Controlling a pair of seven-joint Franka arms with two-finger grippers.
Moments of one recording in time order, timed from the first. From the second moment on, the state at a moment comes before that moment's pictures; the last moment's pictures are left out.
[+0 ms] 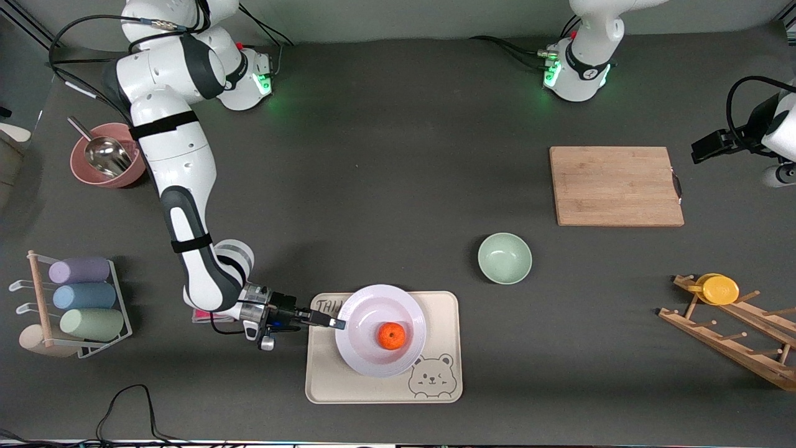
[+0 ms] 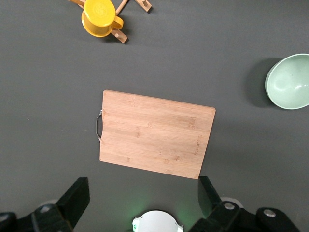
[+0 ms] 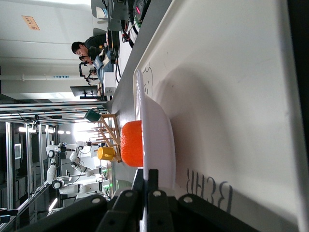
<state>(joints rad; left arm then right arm) 0.18 -0.09 -0.16 -1.74 0.07 1.51 -0.12 0.23 1.05 -0.03 -1.33 1.66 2.10 -0.75</state>
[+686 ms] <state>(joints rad) 0.19 -0.07 -0.17 -1.72 0.07 1.50 -0.12 0.23 1.09 -0.03 -1.28 1.66 2.10 -0.76</state>
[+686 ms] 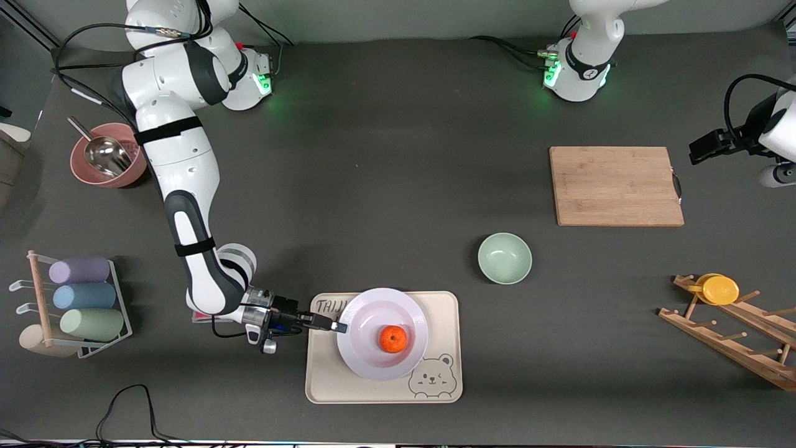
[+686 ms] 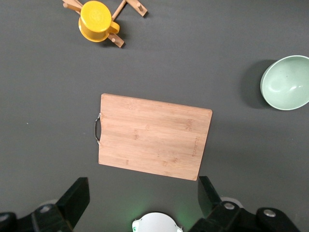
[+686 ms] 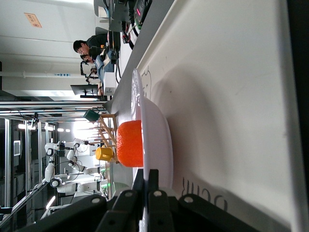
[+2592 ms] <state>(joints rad) 0.19 -0.07 -0.15 -1.65 0.06 1.45 -0.12 0.09 0.20 -0.14 -1.43 0.08 1.51 -0.20</state>
